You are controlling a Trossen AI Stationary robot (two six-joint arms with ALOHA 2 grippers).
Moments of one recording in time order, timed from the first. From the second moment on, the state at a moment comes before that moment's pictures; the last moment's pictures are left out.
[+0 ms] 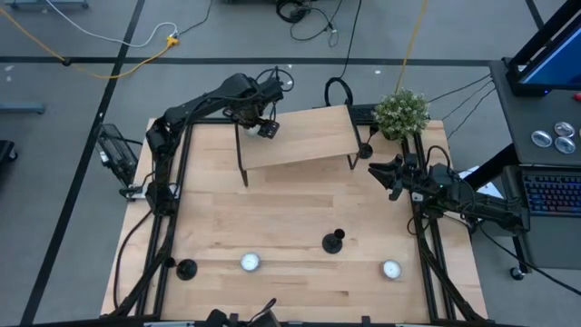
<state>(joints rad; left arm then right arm) 0.59 1.98 1.95 -1.46 -0.12 -0.51 -0.25 0.03 0.09 0.01 0.08 0.53</state>
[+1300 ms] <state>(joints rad) 0.67 1.96 1.95 -1.47 0.05 -0.47 -0.25 0.03 0.09 0.01 0.08 0.53</state>
